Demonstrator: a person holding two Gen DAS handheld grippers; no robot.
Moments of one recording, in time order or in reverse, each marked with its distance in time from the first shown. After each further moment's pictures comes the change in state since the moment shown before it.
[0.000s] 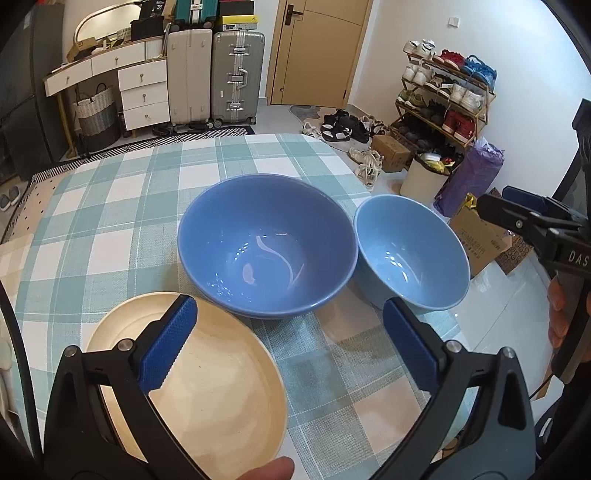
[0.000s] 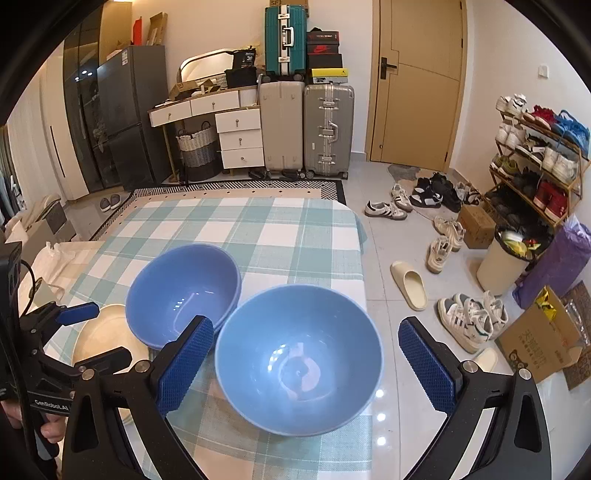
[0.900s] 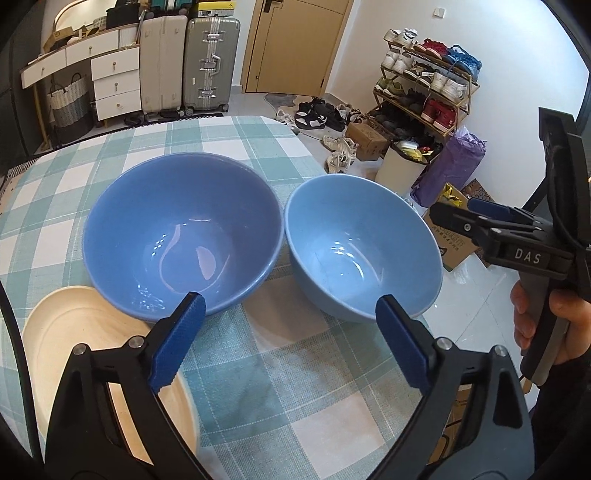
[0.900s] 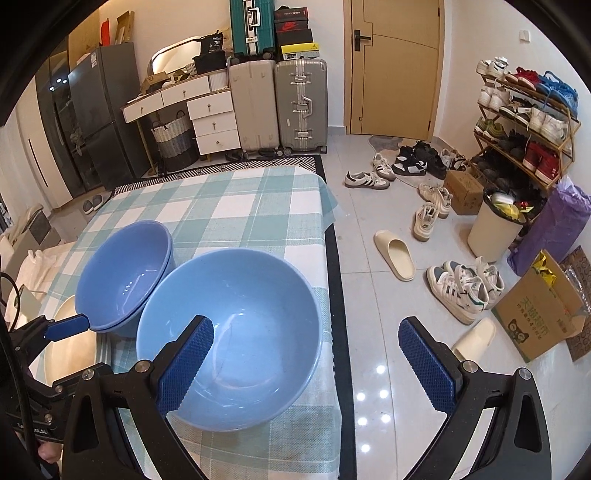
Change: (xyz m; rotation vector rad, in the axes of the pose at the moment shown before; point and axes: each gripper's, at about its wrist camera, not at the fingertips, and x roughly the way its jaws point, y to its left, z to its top) left arm 0.054 -0.062 -0.003 0.008 0.049 -0.102; right arm 0.051 -0.066 -0.029 0.088 0.086 -0.026
